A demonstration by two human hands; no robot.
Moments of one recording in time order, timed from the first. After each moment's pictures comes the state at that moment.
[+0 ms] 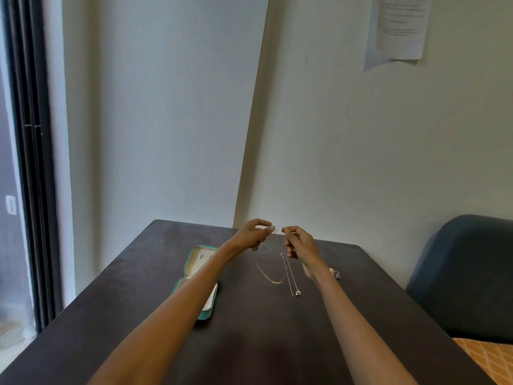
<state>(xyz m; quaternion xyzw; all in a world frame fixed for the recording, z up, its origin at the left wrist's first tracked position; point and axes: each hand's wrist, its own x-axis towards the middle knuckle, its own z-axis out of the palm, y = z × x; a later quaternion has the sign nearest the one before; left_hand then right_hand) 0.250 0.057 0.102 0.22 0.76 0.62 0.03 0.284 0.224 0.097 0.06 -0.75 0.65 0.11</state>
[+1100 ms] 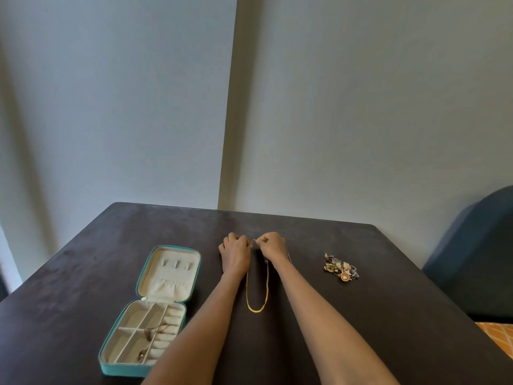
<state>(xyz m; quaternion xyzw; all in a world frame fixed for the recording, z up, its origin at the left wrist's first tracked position) 0.087 0.120 -0.049 0.02 0.95 0.28 -0.14 0.080 0.221 -0.019 -0.11 -0.92 0.36 0.06</state>
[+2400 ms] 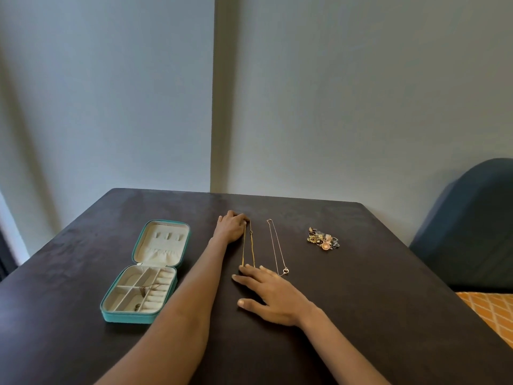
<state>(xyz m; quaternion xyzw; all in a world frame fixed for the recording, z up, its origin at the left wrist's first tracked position) 0.085 0.117 -0.036 0.14 0.97 0.22 -0.03 0.275 0.259 -0.039 0.31 -0.94 0.11 0.00</state>
